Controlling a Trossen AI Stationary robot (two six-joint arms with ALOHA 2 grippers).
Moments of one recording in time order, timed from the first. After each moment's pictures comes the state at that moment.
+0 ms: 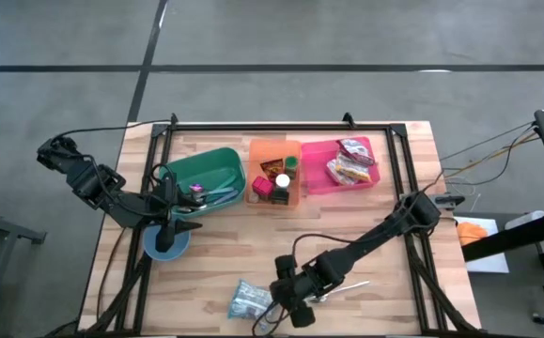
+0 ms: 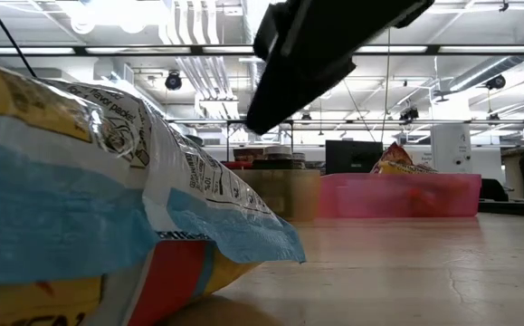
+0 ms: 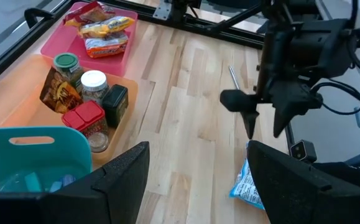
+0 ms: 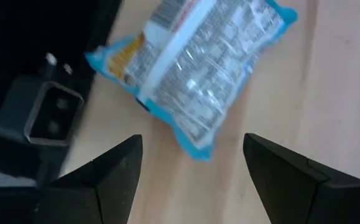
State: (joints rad) left arm -0.59 0.94 1.17 -0.92 -0.51 -0.60; right arm 0.53 2.08 1.59 -0.48 0.05 0.30
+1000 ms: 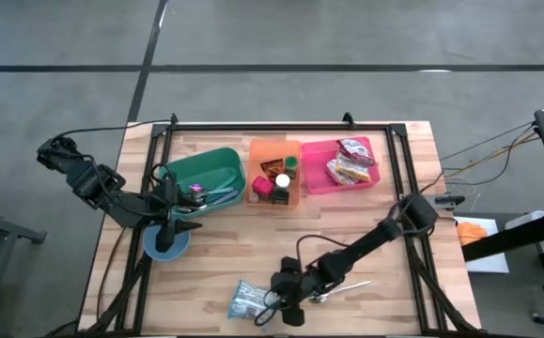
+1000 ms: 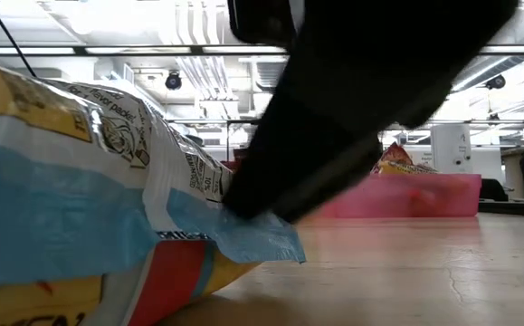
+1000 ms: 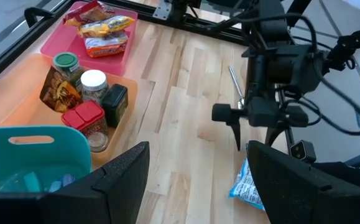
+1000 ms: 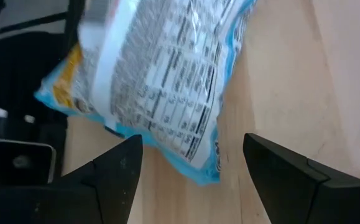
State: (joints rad) left arm -0.59 0.94 1.17 -0.92 -0.51 -0.61; right arm 0.53 2.13 1.38 -0.11 0.10 0.63
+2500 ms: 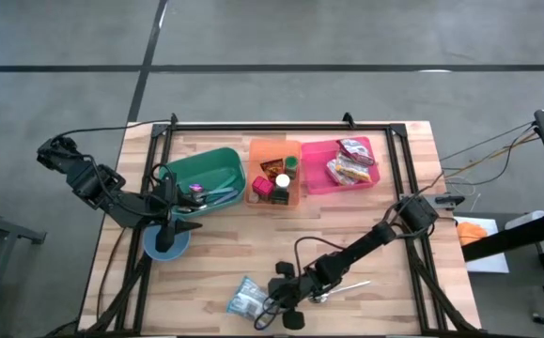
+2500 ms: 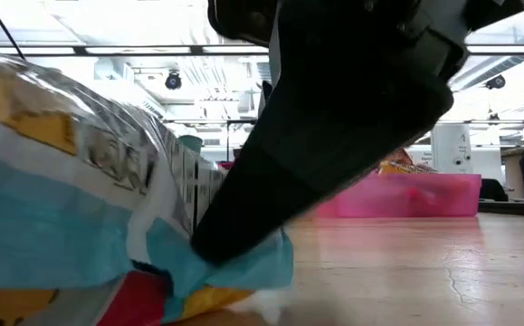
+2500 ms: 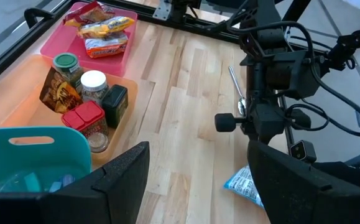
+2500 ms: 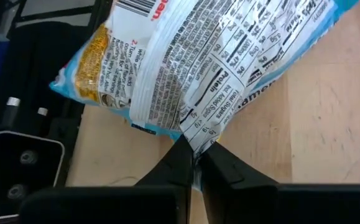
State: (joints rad) left arm -0.59 0.94 1.17 -0.92 -0.50 -0.60; right arm 0.53 2.17 1.39 -0.01 0.04 0.52
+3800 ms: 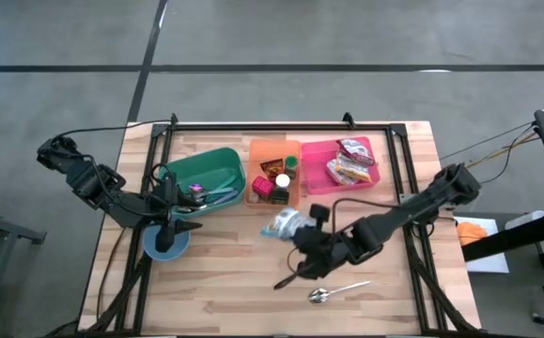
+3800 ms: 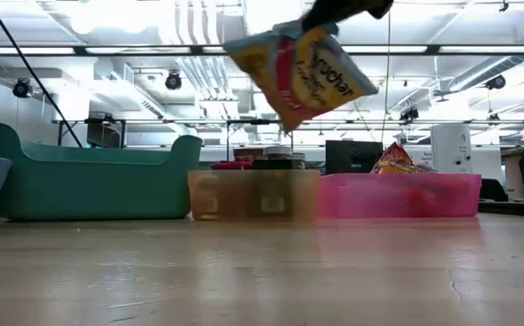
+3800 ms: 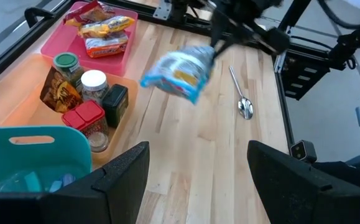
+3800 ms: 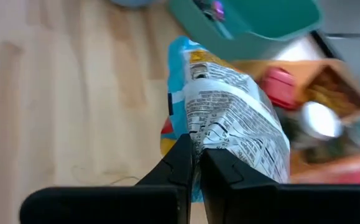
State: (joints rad) left arm -0.59 0.94 1.17 -0.92 -0.50 -0.61; right arm 0.48 1.68 1.38 -0.64 0.63 0.47
